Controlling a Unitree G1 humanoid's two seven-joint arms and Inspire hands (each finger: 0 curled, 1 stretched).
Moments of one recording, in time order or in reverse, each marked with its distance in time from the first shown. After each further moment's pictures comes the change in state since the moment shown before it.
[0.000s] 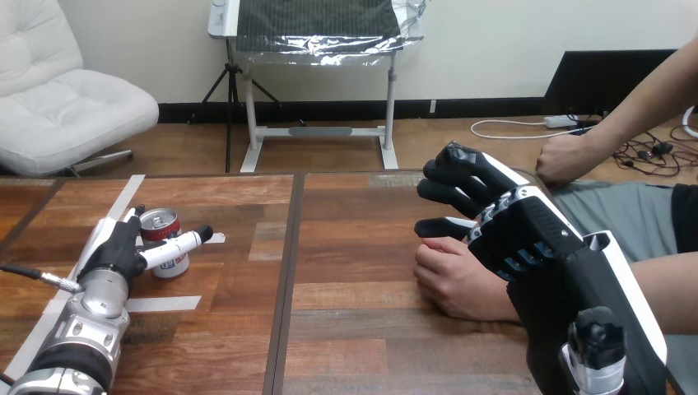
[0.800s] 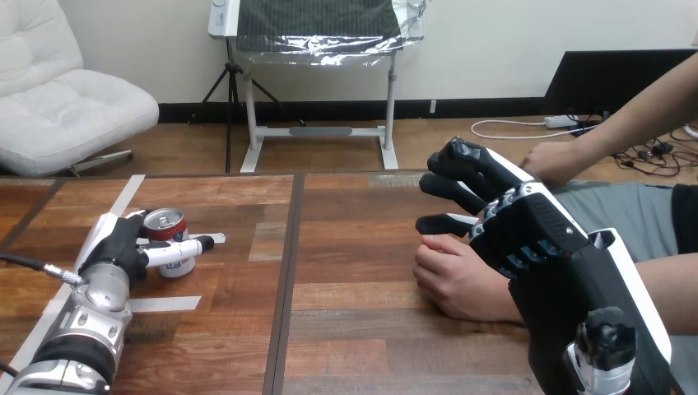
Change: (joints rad) left arm -0.023 -0.001 -0.024 0.000 0.025 0.037 0.010; right arm 0.001 0.000 0.000 -0.013 0.007 -0.001 0.002
